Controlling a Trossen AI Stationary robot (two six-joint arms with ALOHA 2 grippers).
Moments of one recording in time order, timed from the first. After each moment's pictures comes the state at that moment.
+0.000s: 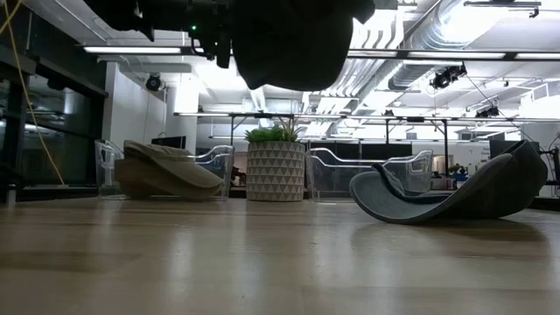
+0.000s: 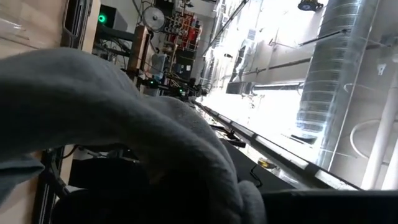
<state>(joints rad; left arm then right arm) 0.37 1.25 0.83 0.57 0.12 -1.82 0.16 1.45 1.30 -0.29 0.98 -0.68</state>
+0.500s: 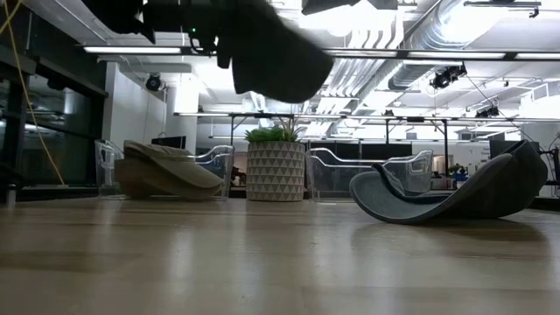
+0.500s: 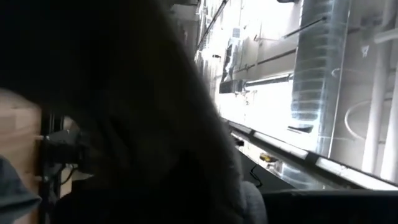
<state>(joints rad) 0.43 1.25 0.83 0.63 0.15 -1.71 0.16 1.45 1.30 -0.29 0.83 -0.40</state>
